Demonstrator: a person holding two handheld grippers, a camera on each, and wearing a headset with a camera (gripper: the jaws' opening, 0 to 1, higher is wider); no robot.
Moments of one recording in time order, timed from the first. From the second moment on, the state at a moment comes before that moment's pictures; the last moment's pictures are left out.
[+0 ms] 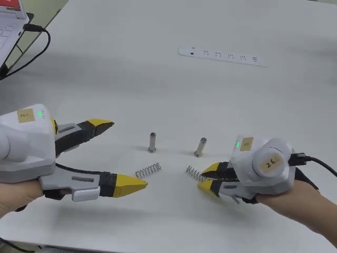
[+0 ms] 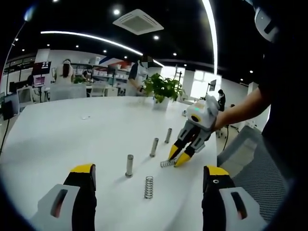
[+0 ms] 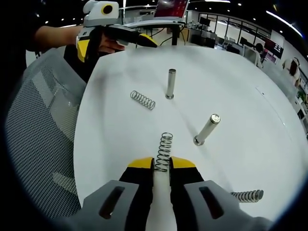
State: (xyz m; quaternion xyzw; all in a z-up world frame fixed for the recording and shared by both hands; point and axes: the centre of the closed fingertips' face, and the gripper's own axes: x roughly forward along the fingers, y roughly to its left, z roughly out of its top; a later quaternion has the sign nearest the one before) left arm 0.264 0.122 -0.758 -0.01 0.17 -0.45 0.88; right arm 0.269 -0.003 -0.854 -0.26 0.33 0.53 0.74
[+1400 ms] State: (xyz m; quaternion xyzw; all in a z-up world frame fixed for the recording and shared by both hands) left arm 0.259 0.110 -0.745 0.01 0.15 -0.46 0.87; right arm 0.269 -0.015 -0.814 -0.27 0.29 0.54 0.74
